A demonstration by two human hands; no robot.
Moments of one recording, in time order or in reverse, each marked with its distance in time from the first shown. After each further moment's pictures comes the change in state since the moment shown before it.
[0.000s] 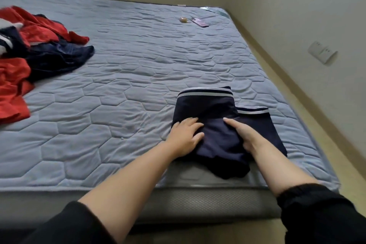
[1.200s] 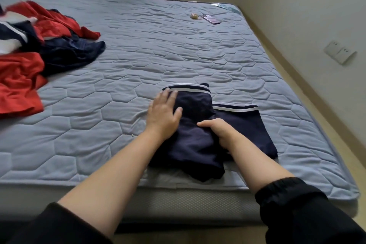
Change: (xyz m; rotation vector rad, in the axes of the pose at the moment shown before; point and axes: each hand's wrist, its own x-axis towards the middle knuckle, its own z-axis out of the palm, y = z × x) left_hand -0.009 -0.060 -0.052 0.034 0.424 -0.206; right_hand 0.021 0.007 0.092 -0.102 -0.124 0.009
